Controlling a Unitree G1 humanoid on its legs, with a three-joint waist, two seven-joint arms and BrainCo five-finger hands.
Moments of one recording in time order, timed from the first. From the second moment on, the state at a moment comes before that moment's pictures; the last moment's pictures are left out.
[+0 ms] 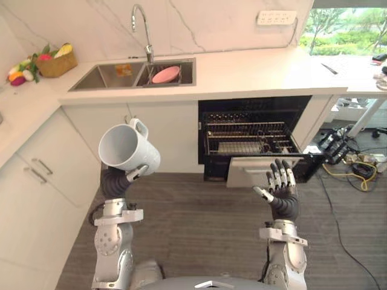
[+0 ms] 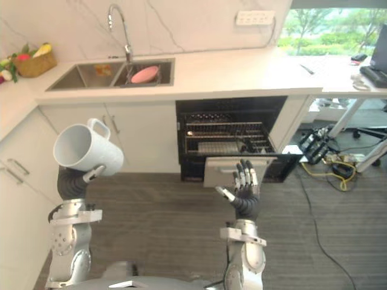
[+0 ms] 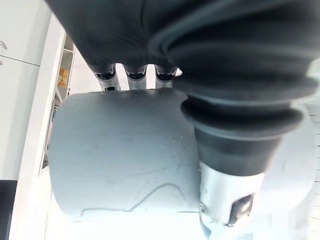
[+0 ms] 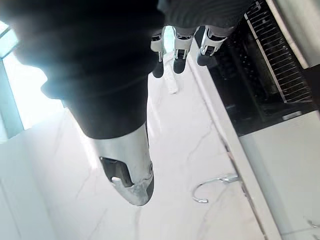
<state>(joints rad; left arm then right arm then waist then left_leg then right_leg) 0.24 -0.02 -0.05 -0.17 -0.25 -0.51 -0.01 0.25 -0.05 -0.08 0.03 0.47 -0.57 0.20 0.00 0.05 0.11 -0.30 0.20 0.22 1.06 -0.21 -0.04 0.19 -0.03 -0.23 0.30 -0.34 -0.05</state>
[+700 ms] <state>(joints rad) 0.24 0.04 0.01 -0.15 -0.27 -0.44 -0.09 0.24 0.04 -0.12 0.08 0.43 -0.63 0.11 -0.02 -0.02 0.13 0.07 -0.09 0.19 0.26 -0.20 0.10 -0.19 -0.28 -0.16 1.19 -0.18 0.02</state>
